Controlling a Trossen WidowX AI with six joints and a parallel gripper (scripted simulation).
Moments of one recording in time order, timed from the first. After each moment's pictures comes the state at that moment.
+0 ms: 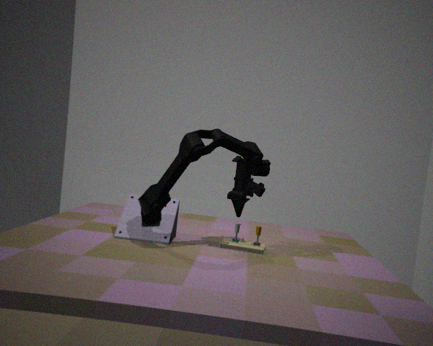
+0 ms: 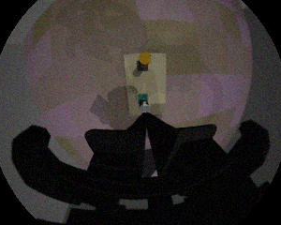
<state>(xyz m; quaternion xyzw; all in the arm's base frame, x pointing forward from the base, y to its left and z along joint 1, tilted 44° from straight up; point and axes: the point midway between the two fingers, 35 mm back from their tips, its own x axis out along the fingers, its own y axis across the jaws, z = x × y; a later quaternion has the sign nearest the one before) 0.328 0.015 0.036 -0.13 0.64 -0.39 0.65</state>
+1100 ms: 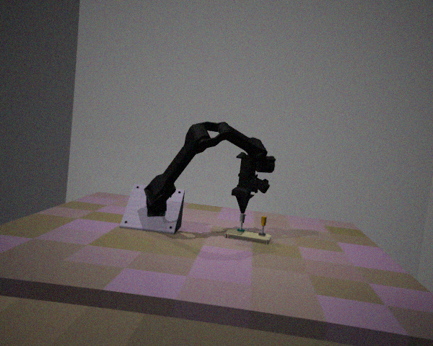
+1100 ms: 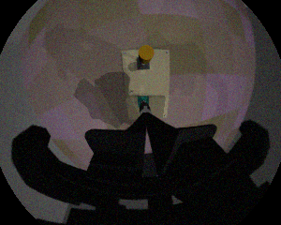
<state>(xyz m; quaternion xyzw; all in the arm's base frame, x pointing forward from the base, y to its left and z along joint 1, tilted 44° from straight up) 0.325 -0.001 0.019 -0.13 0.64 -0.39 0.65</state>
